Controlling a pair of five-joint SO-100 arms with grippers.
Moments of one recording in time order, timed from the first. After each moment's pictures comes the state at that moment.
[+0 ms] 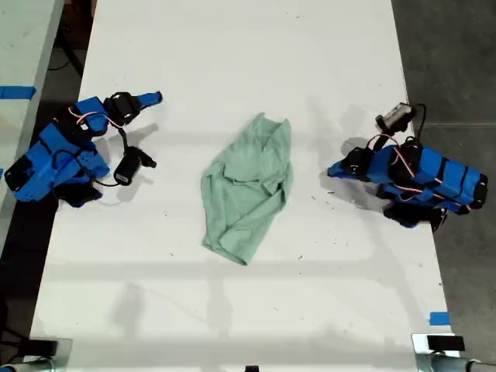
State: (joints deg) arm 0 -50.2 205.2 186.7 38.3 30.7; arm 1 24.9 200.0 174.9 75.7 -1.3
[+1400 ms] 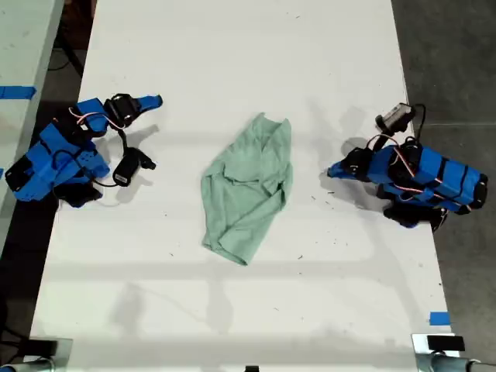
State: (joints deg) arm 0 -50.2 205.8 186.7 41.4 28.4; arm 1 24.5 200.0 174.9 75.7 -1.1
